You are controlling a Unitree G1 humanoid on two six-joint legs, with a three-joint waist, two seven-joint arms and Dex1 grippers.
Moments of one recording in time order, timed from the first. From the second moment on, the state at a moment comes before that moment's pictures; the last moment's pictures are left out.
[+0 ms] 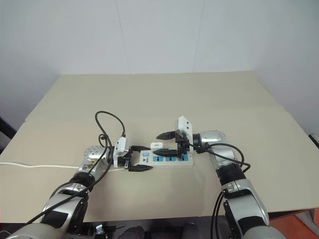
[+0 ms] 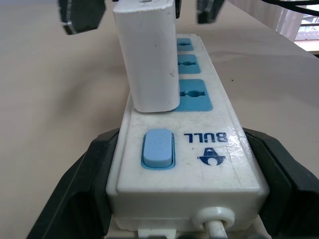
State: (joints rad) left arm -0.71 0.30 -0.06 1.01 -0.15 -0.48 -1.51; right arm -0.72 -0.36 0.16 0.49 0.26 0.09 1.33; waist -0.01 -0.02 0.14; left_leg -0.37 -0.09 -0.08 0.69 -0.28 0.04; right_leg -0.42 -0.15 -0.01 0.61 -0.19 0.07
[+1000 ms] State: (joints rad) left arm -0.71 0.30 -0.06 1.01 -0.15 -0.48 -1.50; right arm -0.73 -0.33 0.19 0.55 0.24 -0.01 1.34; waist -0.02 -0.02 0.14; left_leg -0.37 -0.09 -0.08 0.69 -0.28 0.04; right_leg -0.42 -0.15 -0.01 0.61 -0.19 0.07
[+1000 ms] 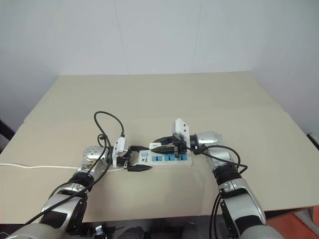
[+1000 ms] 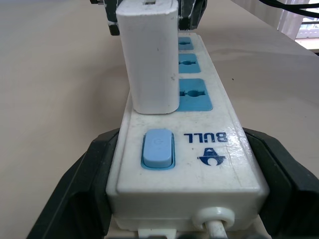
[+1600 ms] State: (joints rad) left arm -0.71 0.31 -0.06 1.01 -0.15 -0.47 -1.49; right arm -0.71 -0.32 0.19 0.58 0.24 -0.08 1.32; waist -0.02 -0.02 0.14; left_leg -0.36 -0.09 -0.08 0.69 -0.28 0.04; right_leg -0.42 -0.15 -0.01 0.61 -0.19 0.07
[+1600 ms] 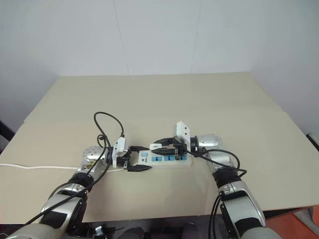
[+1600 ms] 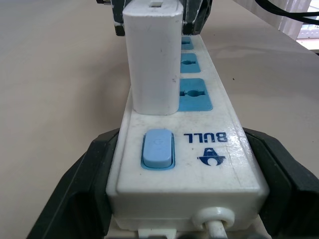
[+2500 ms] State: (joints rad) left arm -0.71 0.31 -0.07 1.00 -0.15 -0.43 -1.50; right arm -0.71 -0.35 0.19 0.61 0.20 -0.06 1.30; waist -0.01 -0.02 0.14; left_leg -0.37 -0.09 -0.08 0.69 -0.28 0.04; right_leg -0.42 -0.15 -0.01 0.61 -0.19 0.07
